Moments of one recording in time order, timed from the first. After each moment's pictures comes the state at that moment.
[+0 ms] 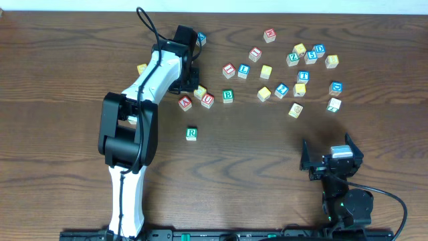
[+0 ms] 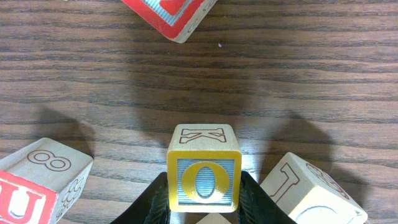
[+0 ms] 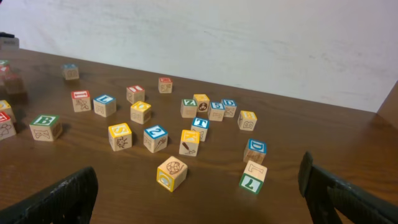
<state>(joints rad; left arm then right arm) -0.28 2.26 1.79 -0.92 -0.04 -0.22 0.06 0.01 0.01 -0.07 -0.01 -0.14</state>
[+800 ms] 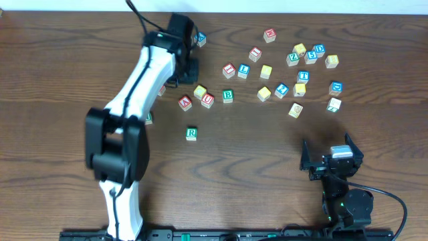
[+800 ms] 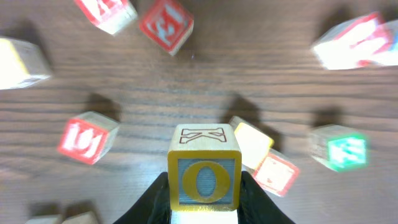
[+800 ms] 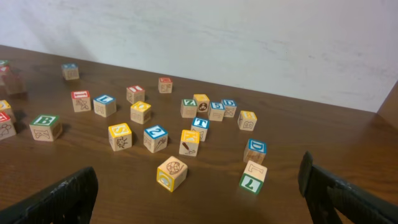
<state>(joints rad) -0.28 2.08 1.82 -1.00 0.02 -0.22 0.06 0.01 0.01 -0.07 -0.01 -0.14</state>
